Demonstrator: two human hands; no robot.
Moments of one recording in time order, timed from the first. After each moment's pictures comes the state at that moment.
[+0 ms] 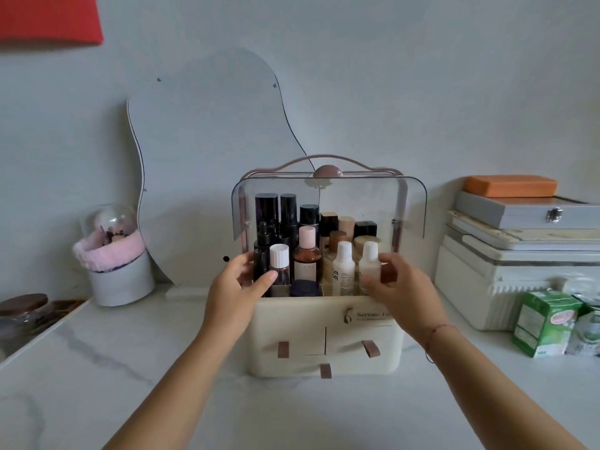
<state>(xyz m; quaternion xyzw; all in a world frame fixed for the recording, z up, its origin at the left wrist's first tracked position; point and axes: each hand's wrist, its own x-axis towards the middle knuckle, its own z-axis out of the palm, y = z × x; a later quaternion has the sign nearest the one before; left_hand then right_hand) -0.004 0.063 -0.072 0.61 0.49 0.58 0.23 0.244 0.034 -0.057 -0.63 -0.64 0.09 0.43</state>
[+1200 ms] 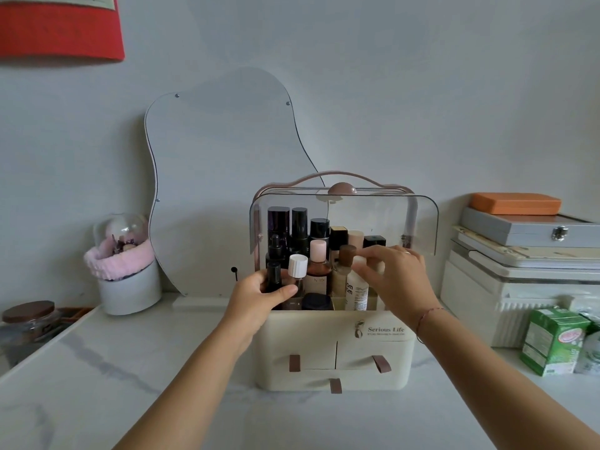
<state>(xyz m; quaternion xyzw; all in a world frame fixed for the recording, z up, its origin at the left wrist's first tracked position) -0.002 0.075 -0.062 0.58 0.47 0.55 0.38 0.222 0.057 -0.020 -0.58 -0.70 -0.09 0.41</state>
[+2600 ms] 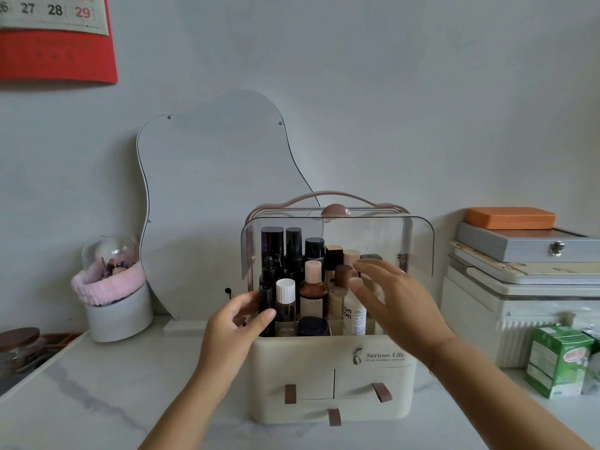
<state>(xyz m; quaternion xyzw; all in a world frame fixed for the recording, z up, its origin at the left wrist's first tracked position) -0.022 0.074 -0.081 0.60 0.44 0.60 0.29 0.226 0.042 -0.016 -0.53 -0.75 -0.11 0.38</state>
